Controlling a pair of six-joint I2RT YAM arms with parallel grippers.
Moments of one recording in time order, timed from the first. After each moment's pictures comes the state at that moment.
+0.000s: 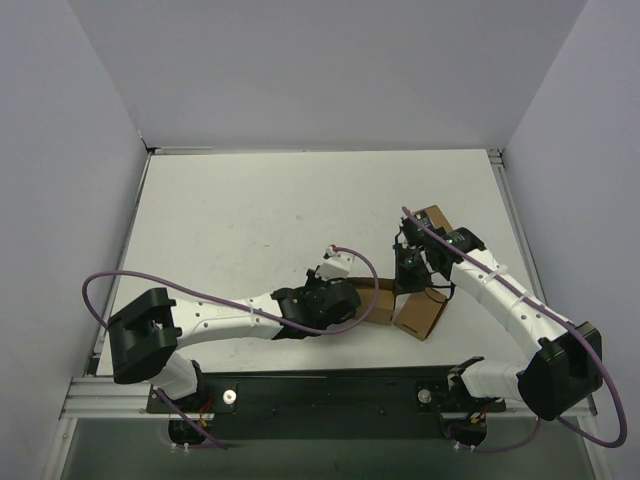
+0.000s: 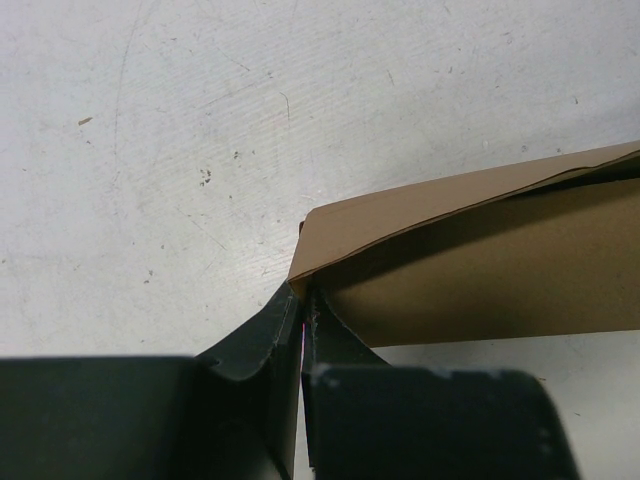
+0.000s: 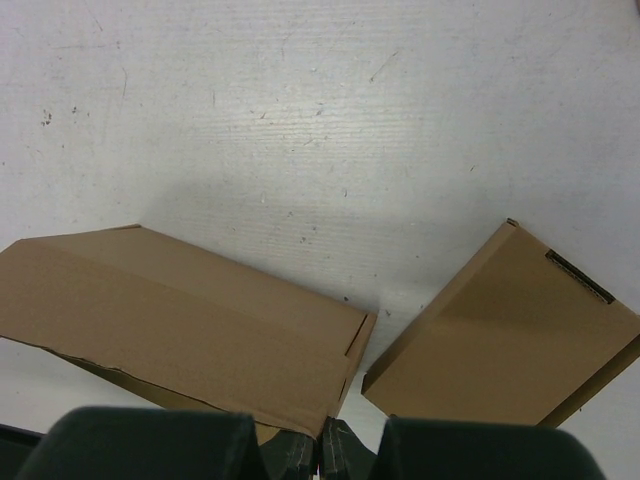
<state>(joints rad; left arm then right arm) -1.24 1.55 0.98 -0.34 -0.81 -0.54 0.48 1.26 1.00 -0.93 -0.02 0.48</state>
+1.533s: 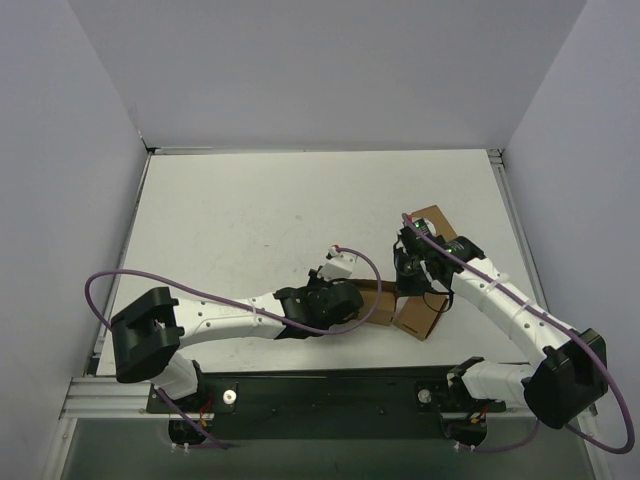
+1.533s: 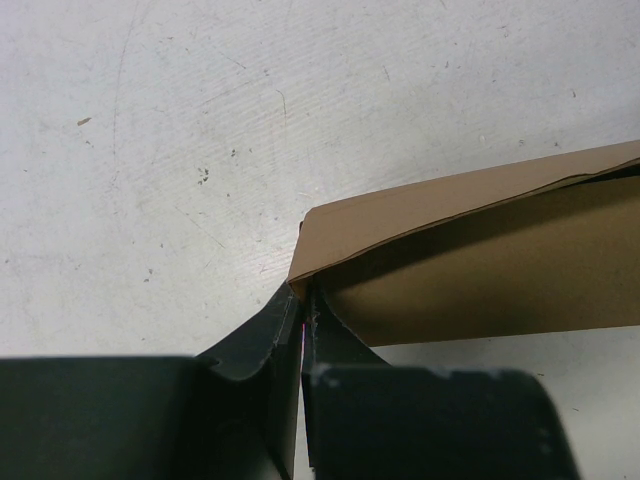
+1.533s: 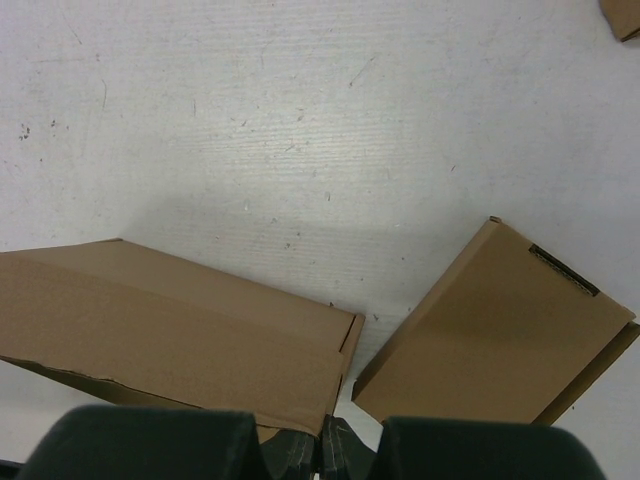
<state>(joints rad) -1.24 1.56 1.01 -0.37 -0.81 -0.54 0.53 1.22 0.94 -0.88 0.05 0.52</state>
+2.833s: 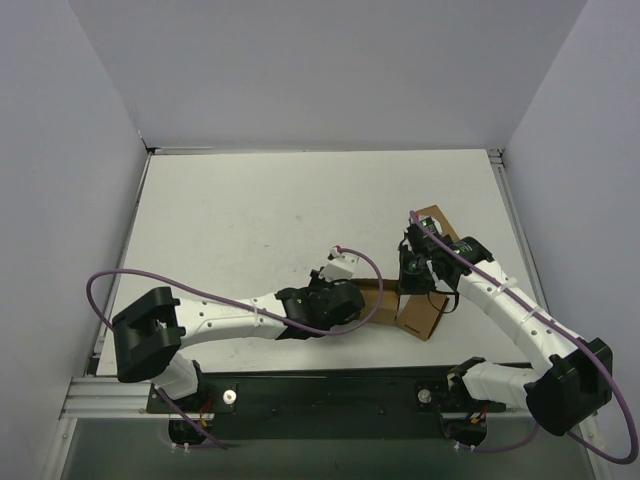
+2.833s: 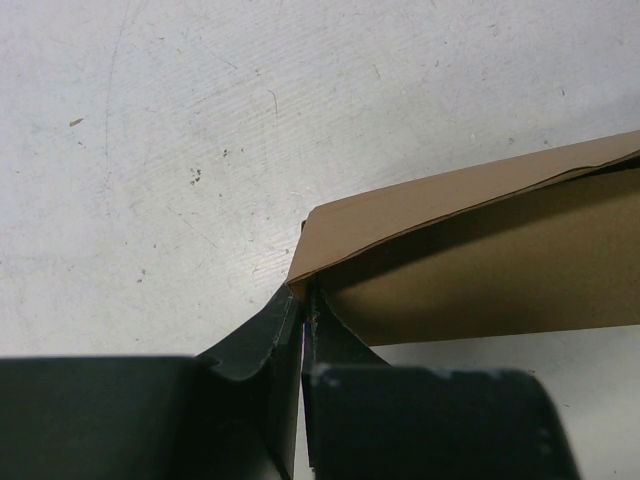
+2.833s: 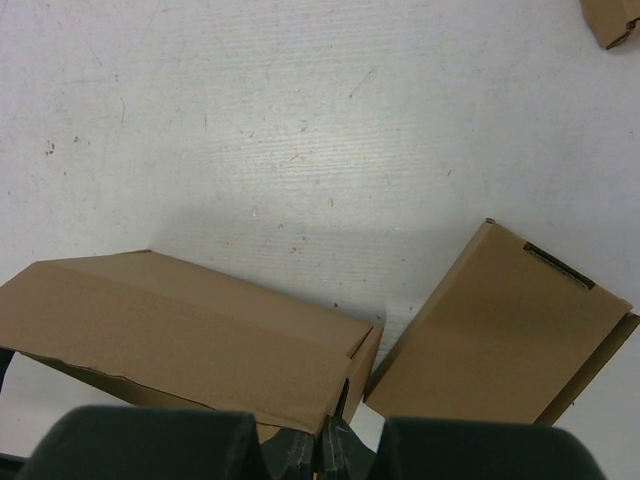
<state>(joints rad) -1.25 1.57 1.01 -0.37 -0.81 -0.54 0.50 1.18 0.95 -0.90 0.04 0.54</state>
